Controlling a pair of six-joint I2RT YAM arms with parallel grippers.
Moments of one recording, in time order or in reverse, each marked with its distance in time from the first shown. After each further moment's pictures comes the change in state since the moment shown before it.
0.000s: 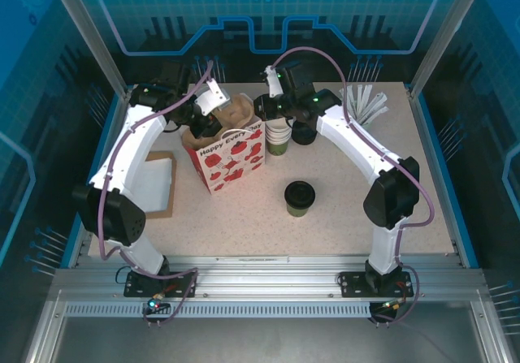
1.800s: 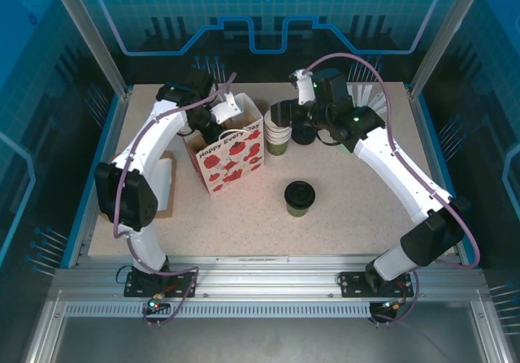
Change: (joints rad) left arm -0.068 0.154 0.013 -0.040 -0.111 -0.008; right arm -0.041 -0.378 -0.312 0.037 0.028 -0.054
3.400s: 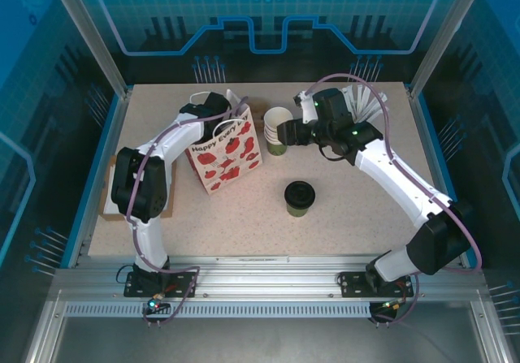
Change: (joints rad) left arm -0.043 0.100 -0.229 0.223 -0.079 -0.106; right arm -0.019 -0.061 -0.209 0.045 0.000 0.000
